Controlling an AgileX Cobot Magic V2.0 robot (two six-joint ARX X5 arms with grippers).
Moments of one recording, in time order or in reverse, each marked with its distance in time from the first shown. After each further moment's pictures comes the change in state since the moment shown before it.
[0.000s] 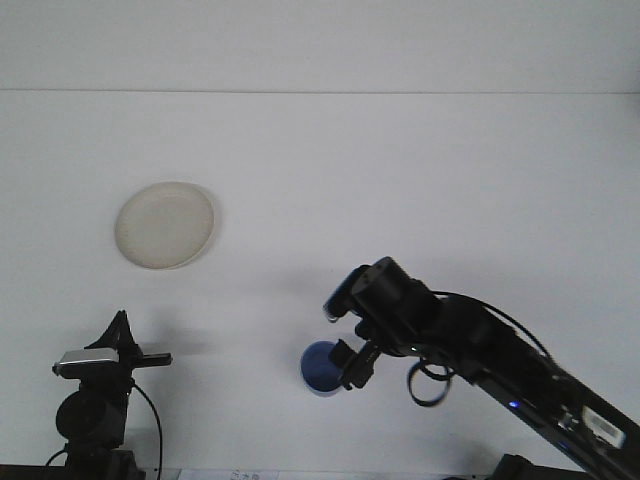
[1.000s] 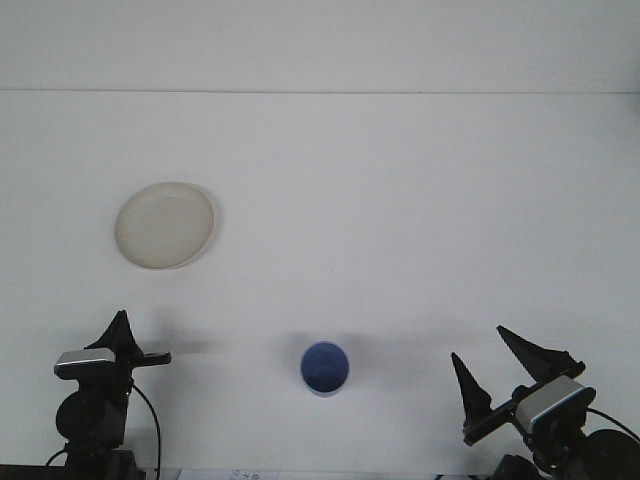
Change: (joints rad) left arm 0.000 0.000 0.000 0.000 0.000 -0.097; right arm 0.005 -1.095 -0.694 0.446 0.365 0.063
